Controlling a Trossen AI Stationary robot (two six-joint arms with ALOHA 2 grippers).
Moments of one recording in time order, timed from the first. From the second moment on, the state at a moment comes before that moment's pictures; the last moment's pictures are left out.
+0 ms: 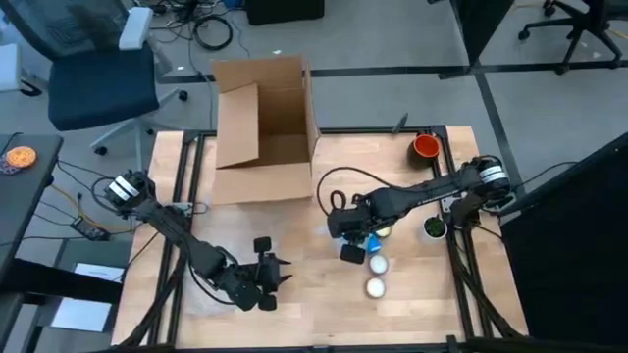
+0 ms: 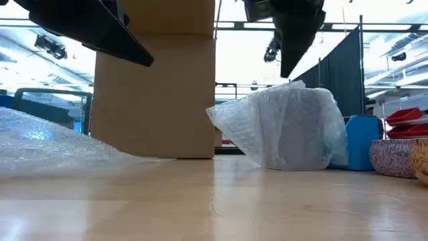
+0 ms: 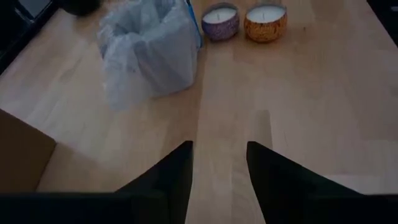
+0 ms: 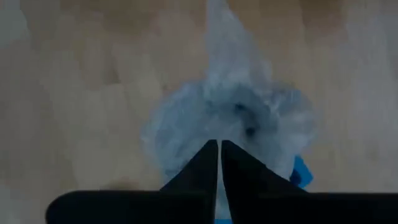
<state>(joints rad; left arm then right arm) -0.69 1.58 0.91 -0.12 -0.73 -0.40 0.23 1.74 1.46 -1.00 0.13 0.46</state>
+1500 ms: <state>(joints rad) -0.69 1.58 0.91 -0.13 -0.73 -0.40 0.24 1.82 1.35 -0.89 0.03 0.40</state>
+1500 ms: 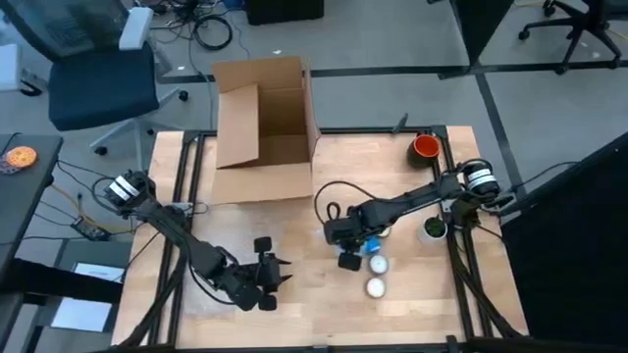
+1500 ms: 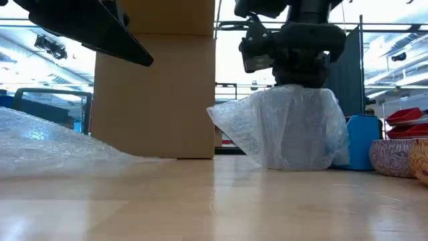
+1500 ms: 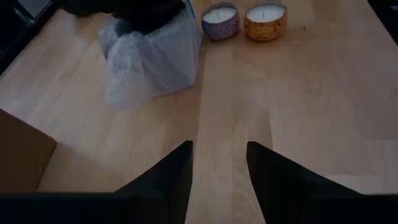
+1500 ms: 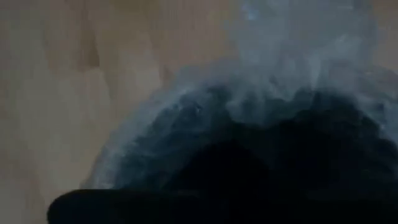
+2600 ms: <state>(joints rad) -0.69 1.58 0.91 -0.13 -0.73 -0.40 0.23 1.81 1.28 -0.74 0.00 0.39</state>
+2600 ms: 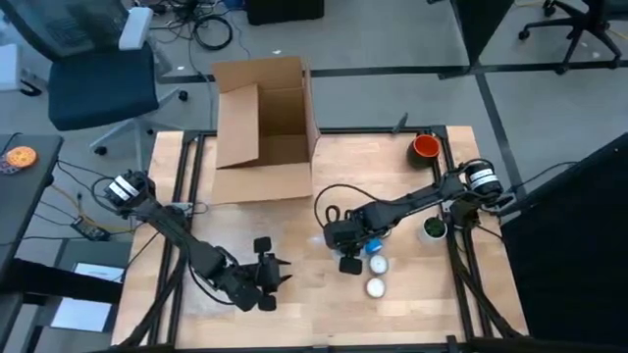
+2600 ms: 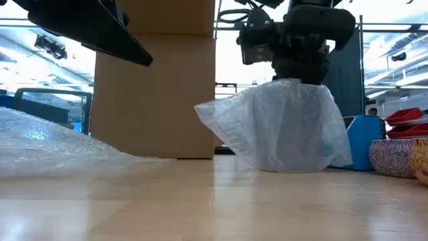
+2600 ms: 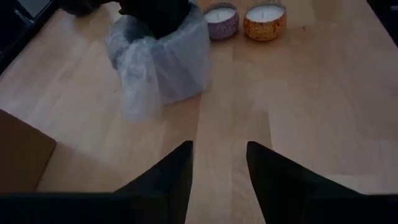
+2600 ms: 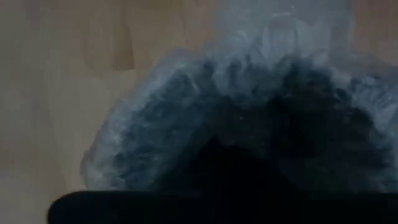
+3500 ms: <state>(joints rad) -0.69 1.58 0.91 -0.12 -0.73 -0.40 0.44 1.80 1.50 -0.93 0.19 0.49</state>
